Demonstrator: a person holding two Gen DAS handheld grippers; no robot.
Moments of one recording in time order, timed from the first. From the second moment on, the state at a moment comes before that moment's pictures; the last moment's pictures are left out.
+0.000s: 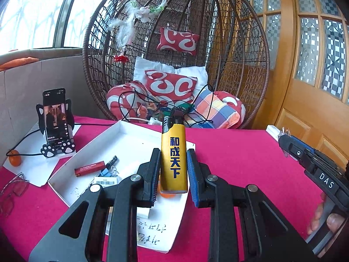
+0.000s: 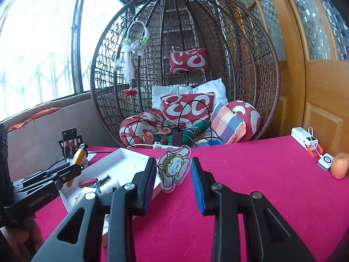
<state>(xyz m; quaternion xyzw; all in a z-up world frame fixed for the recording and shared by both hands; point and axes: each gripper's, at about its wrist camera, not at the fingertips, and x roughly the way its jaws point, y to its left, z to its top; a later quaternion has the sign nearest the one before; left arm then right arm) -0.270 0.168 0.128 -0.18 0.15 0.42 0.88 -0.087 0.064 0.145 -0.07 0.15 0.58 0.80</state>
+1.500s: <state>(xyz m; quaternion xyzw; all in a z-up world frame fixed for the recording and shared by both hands) -0.288 0.278 0.092 -0.23 0.19 0.46 0.83 -0.115 0.206 0.110 -0.14 0.24 0.63 0.72</state>
